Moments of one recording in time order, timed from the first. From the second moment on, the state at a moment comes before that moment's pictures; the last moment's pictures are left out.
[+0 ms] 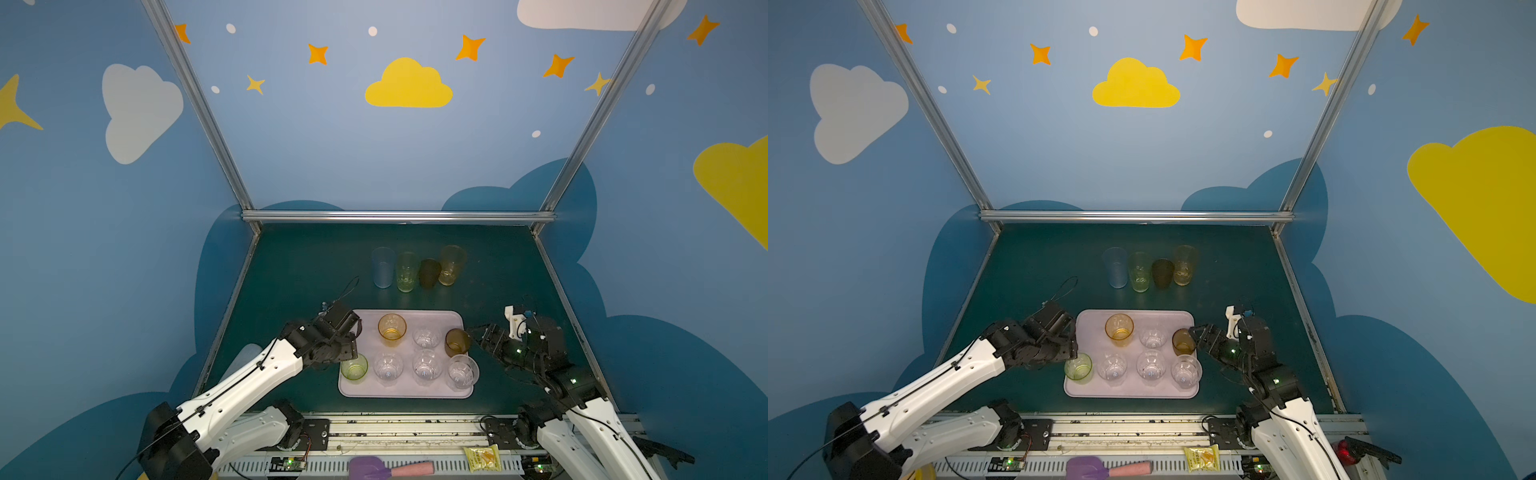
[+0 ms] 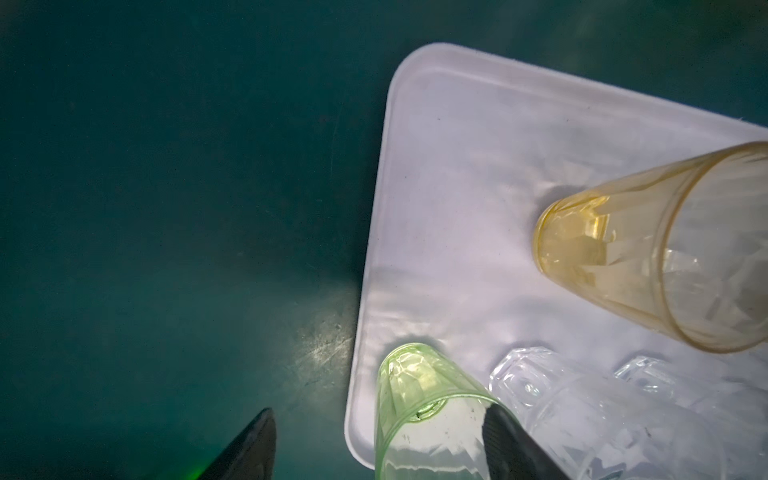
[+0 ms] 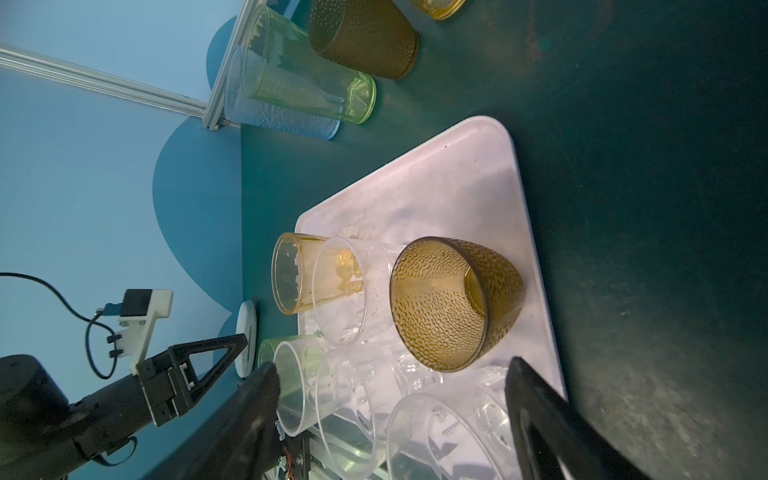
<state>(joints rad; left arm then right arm) -0.69 1.04 0.82 -1.01 -0.17 -0.83 0.33 0.55 0.51 -0.62 -0.36 0.86</state>
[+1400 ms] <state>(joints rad) -0.47 1.13 0.92 -0.75 -0.16 -0.67 0.28 1.33 1.00 -0.45 -0.44 0.82</state>
